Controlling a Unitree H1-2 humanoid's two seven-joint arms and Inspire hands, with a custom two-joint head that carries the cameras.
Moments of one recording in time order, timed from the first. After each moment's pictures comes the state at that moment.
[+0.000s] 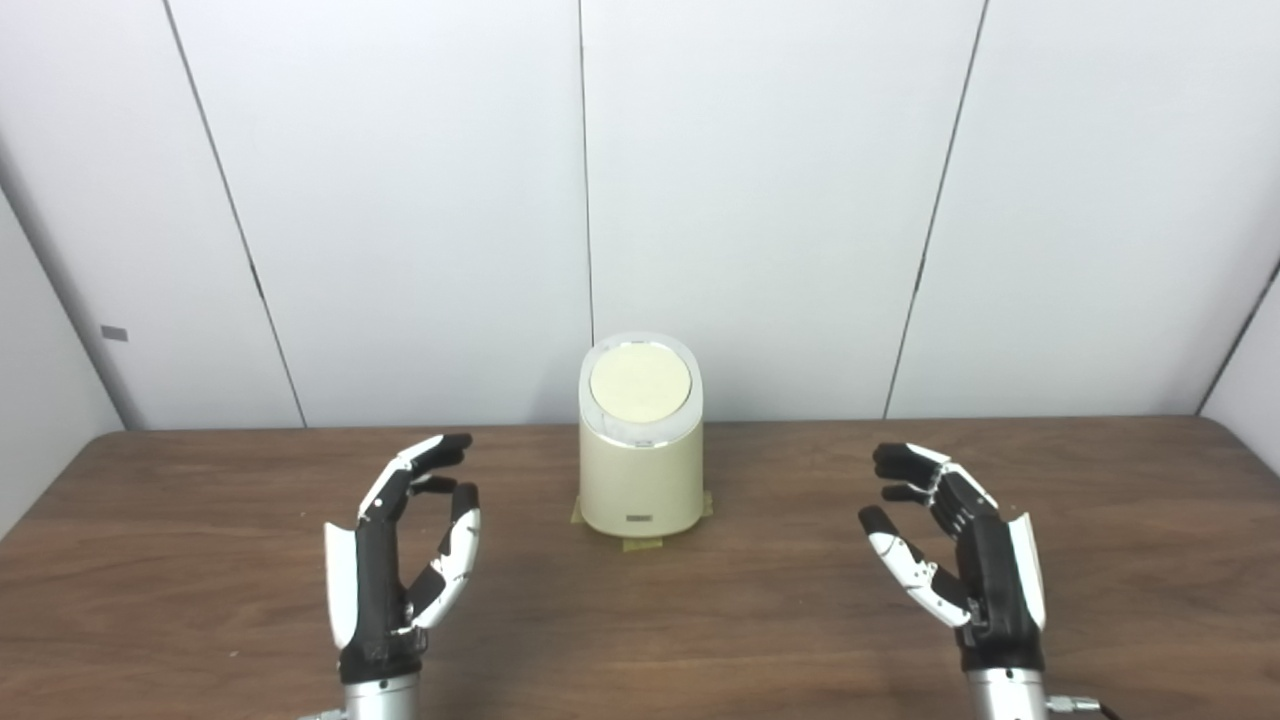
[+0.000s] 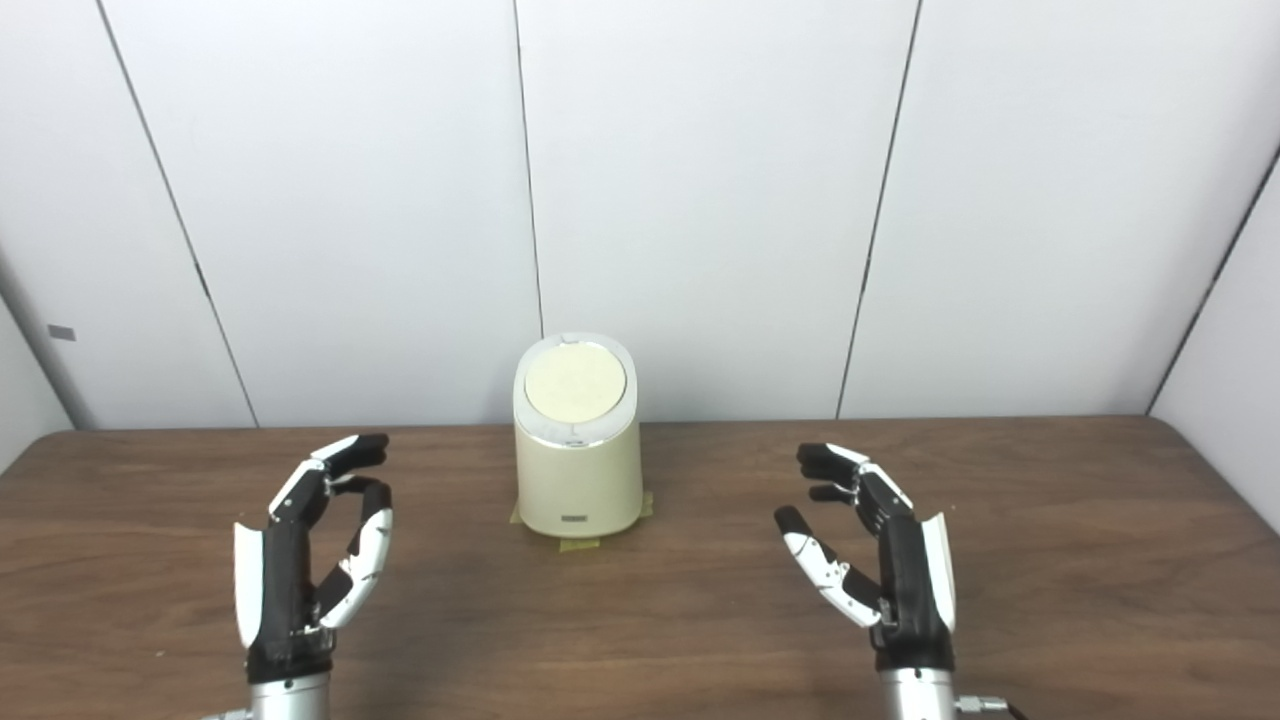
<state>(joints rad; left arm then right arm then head) -0.16 0.22 -0.28 0.12 0.31 -0.45 0.69 -0.14 -0.12 0.04 0.12 -0.19 -0.43 -0.29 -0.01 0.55</state>
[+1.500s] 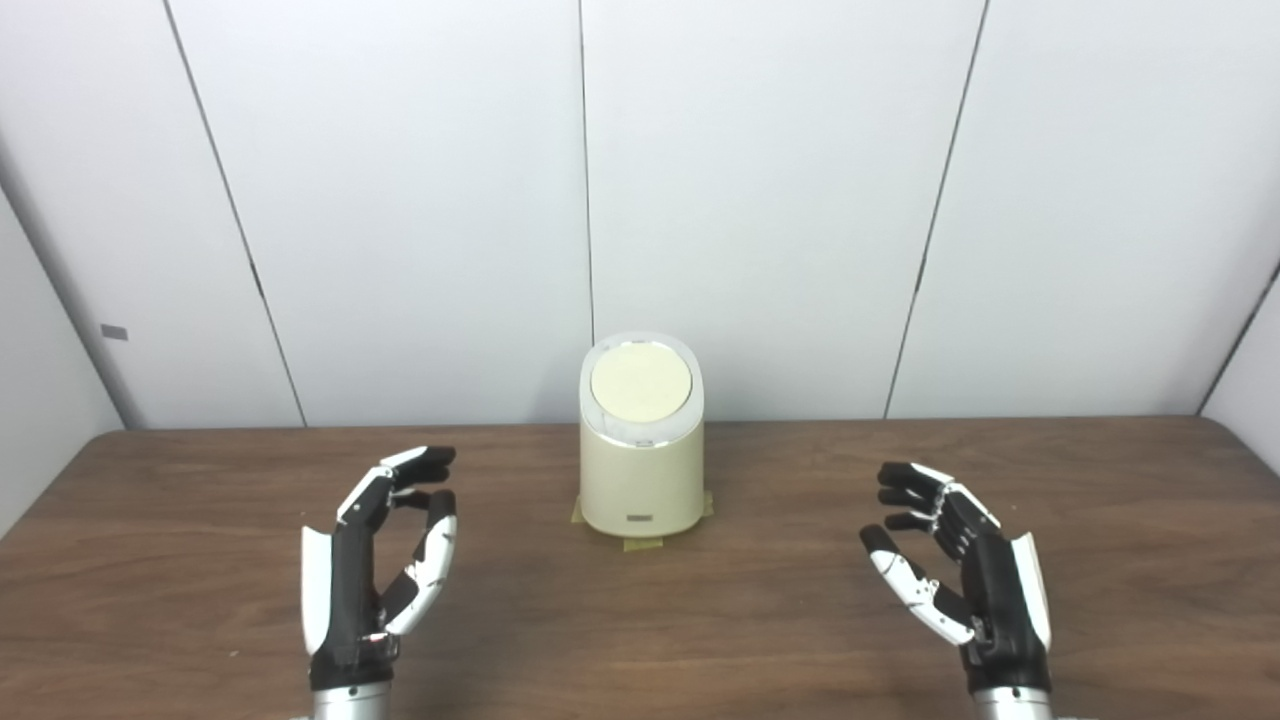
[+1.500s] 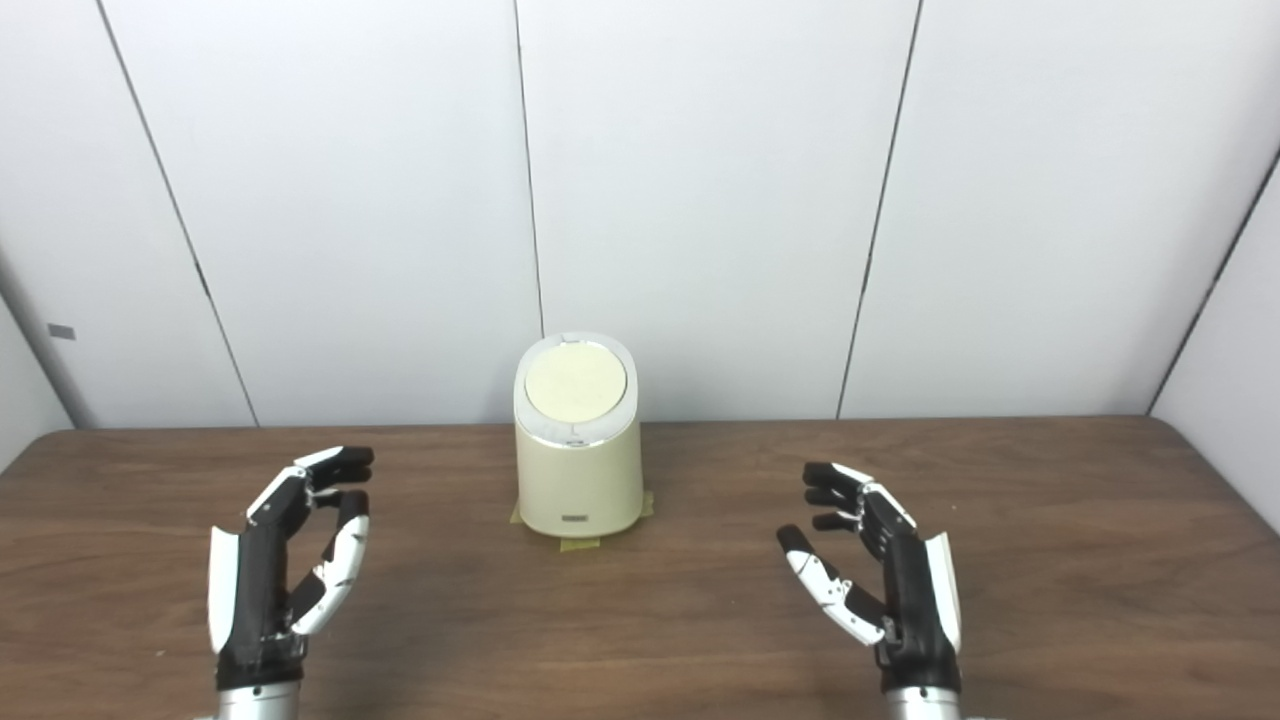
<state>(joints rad) -0.11 0.15 -0.11 0.08 0.31 -0.45 0.49 -0.09 -0.07 0.00 0.06 -0.21 -0.33 -0.23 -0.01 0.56</state>
